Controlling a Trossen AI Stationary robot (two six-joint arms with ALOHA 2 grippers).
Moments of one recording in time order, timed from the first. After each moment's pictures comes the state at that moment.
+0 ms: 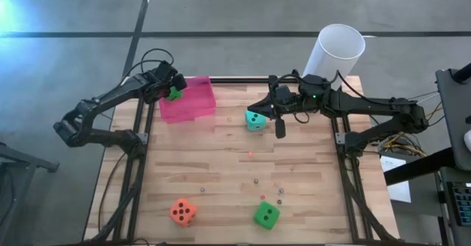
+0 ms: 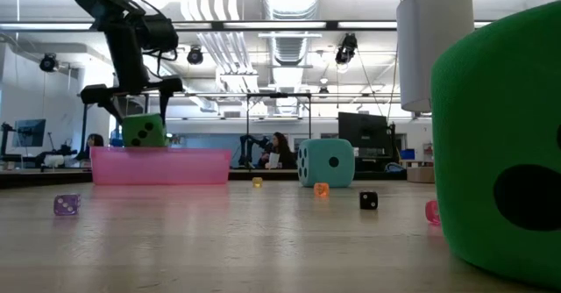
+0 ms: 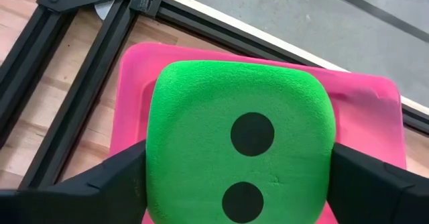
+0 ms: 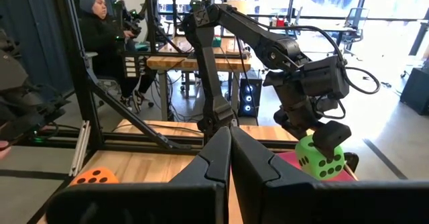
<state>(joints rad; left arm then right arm) 0.85 1.23 0.86 -0.74 -0.33 -1.02 -0.14 1.27 1.15 0.06 -0.22 0.00</state>
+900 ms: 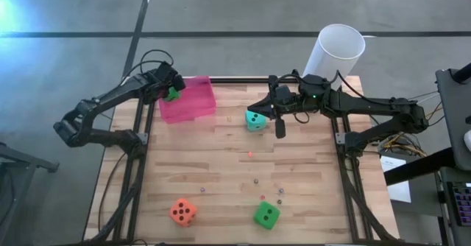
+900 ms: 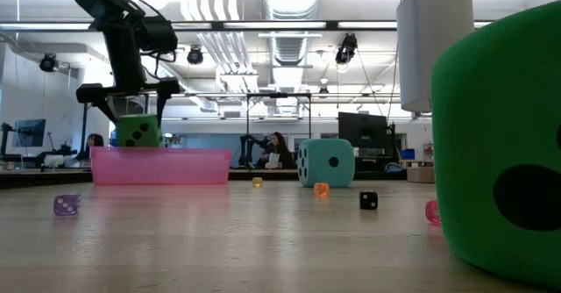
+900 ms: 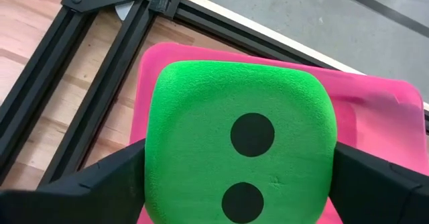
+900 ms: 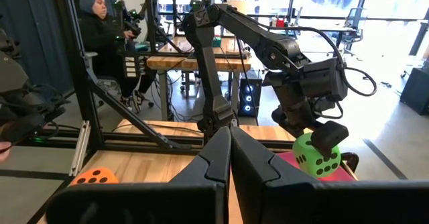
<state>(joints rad) 0.85 1.23 0.86 -0.77 -0.36 -1.04 -0.14 1.27 1.15 0.06 -0.22 0.00</state>
